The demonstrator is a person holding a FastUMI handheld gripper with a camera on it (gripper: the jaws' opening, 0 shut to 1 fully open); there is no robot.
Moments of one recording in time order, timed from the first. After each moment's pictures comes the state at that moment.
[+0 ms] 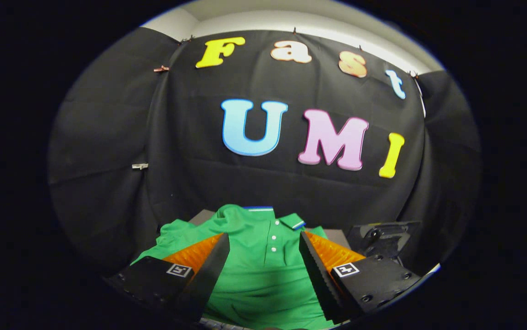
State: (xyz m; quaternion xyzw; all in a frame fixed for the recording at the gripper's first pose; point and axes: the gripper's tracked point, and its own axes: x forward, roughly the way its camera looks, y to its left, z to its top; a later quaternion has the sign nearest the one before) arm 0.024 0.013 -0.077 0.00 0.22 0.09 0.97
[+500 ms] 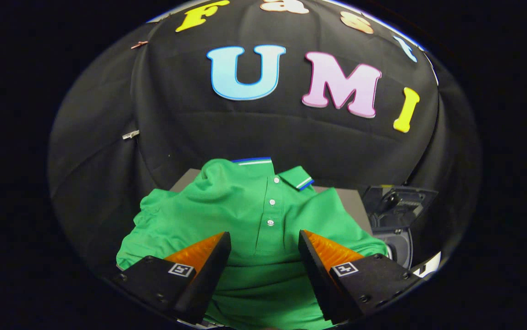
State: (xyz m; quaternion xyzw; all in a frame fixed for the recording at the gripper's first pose) arm 0.052 -0.011 -0.151 0.01 0.39 0.07 0.92
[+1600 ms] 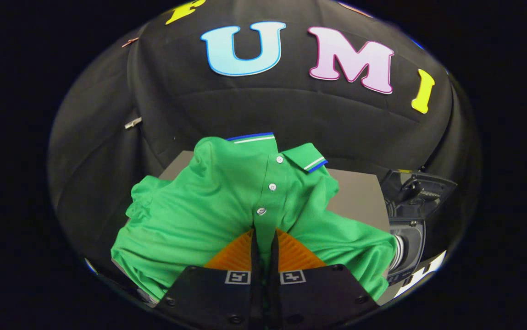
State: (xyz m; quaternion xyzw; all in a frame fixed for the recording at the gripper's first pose) arm 0.058 -0.013 -0.178 0.02 0.46 0.11 0.88
